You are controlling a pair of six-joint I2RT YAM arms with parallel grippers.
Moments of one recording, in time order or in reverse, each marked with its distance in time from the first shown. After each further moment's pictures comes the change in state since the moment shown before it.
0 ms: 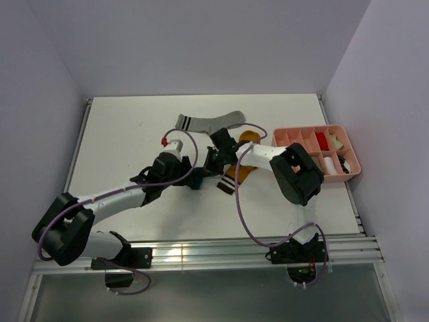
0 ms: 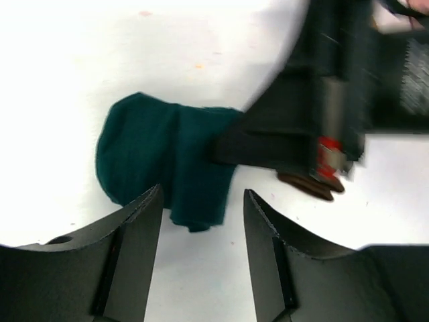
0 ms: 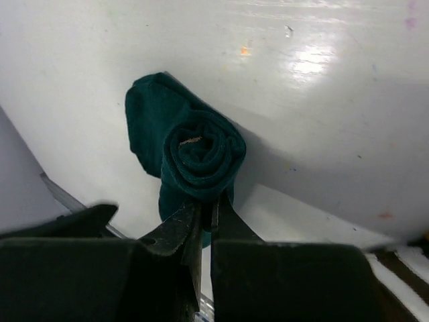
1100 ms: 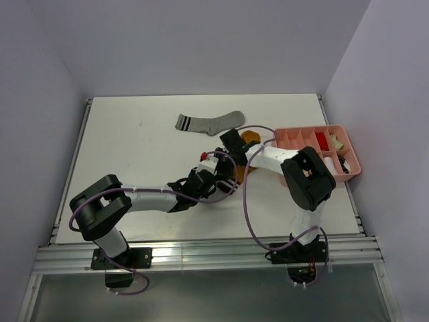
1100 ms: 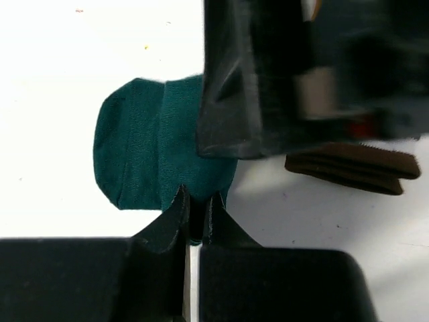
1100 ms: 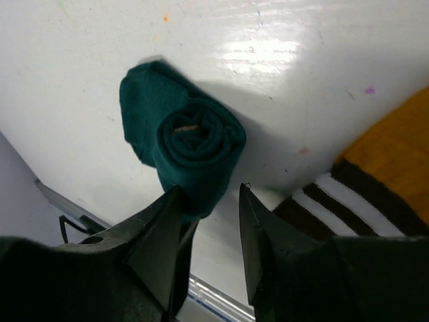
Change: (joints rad) left arm -0.384 0.290 0.143 0.014 -0.491 0.241; right arm -0.047 -0.095 -0.066 -0.105 0.013 0.006
